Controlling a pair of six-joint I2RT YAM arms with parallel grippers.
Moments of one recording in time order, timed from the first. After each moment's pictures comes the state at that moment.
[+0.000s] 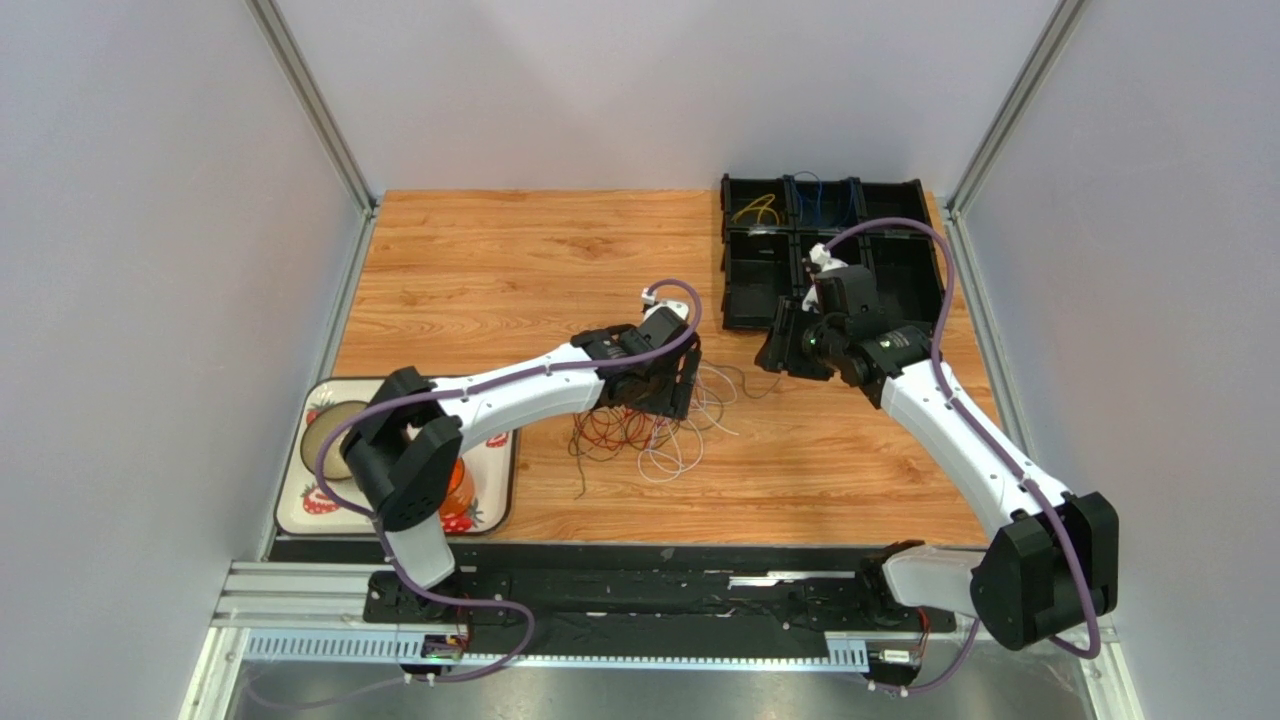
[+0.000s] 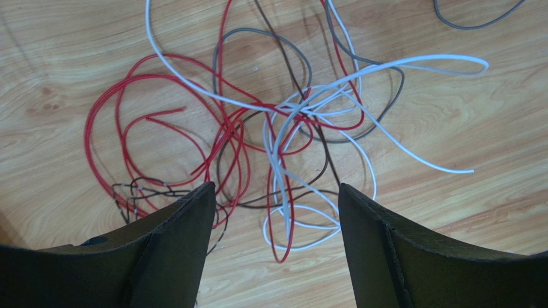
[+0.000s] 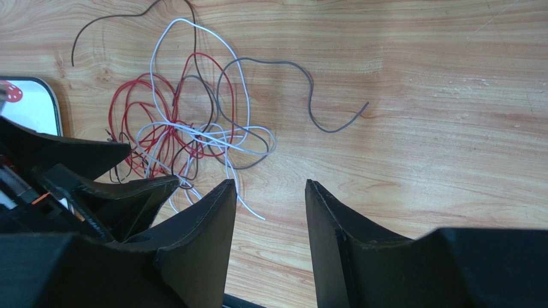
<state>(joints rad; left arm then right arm) -0.90 1.73 1.27 -0.55 -0.24 -0.55 0.35 1.25 1.01 -0.56 -0.09 0.46</state>
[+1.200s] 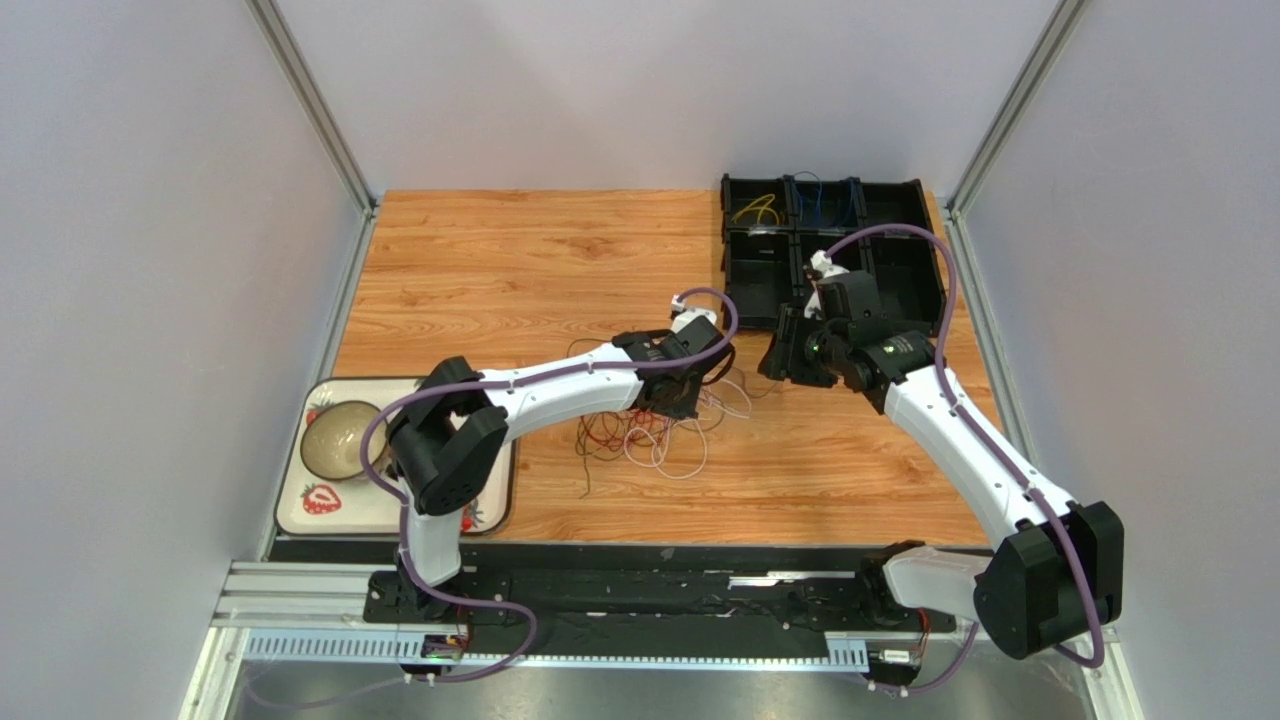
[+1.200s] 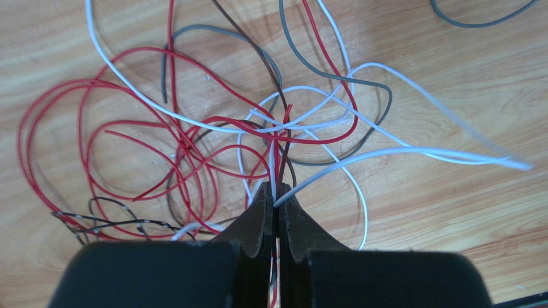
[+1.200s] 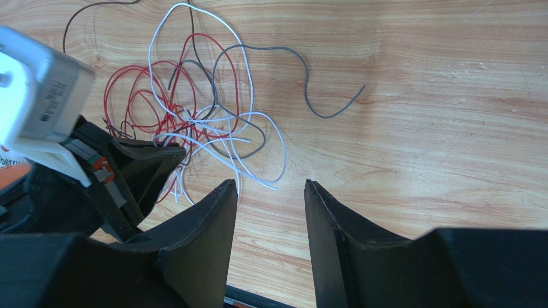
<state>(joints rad) -0.97 1.89 1.40 -0.58 -0.29 -0.59 0.35 1.22 1.00 -0.60 -0.10 0.45</state>
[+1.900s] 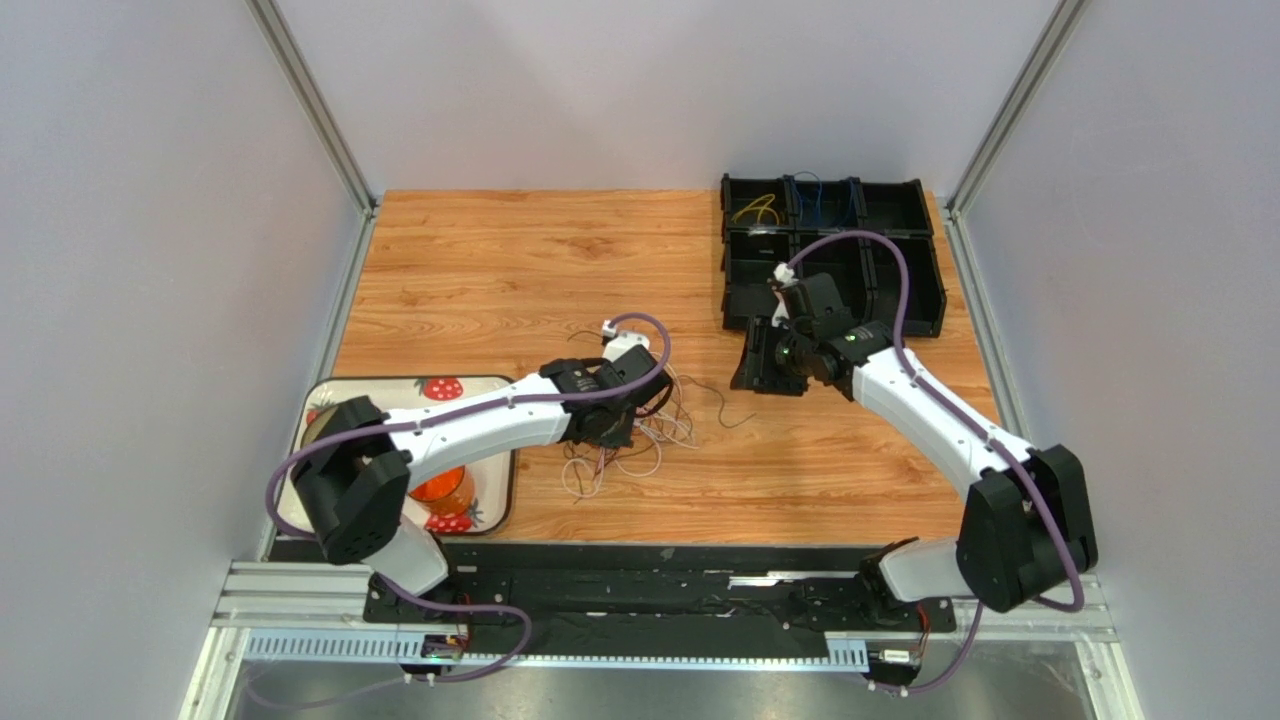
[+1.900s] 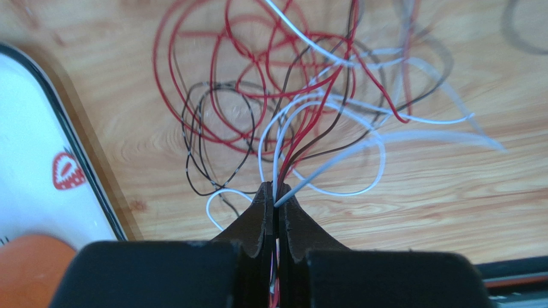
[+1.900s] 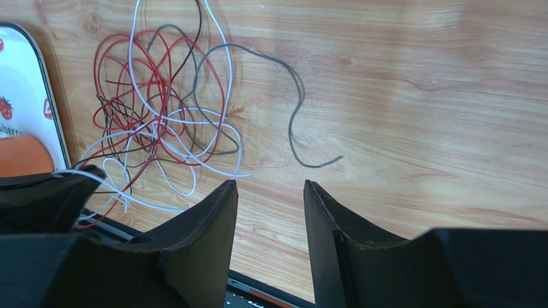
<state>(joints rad) -0.95 1.54 1.11 -0.71 -0.38 -0.64 0.41 1.35 1.00 -0.56 -0.17 0.49</state>
